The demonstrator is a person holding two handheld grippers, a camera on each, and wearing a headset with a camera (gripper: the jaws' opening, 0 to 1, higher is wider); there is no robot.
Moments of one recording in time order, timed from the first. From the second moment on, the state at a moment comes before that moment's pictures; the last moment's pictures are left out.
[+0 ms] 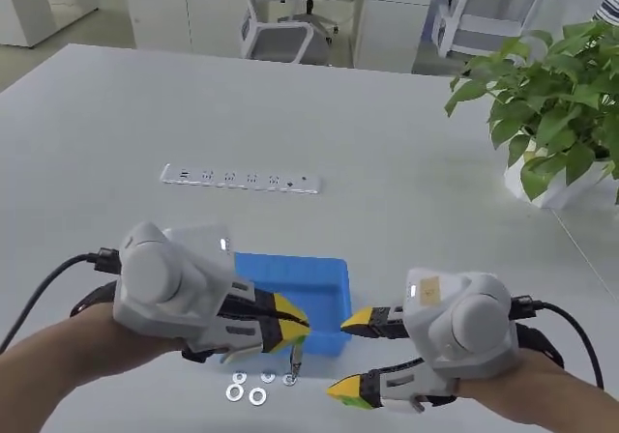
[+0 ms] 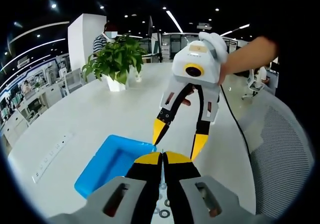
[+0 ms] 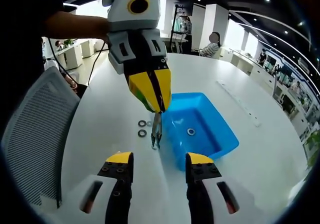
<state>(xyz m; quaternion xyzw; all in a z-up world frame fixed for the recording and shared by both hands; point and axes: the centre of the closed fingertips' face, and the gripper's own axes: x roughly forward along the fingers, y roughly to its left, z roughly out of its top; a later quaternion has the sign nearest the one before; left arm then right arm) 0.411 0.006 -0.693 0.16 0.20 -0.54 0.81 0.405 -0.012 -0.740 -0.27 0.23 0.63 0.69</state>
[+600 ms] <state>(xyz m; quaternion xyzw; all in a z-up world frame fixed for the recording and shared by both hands) 0.410 0.011 -0.700 0.14 0.21 -0.53 0.81 0.402 -0.011 -0.748 -0.28 0.24 0.63 0.68</state>
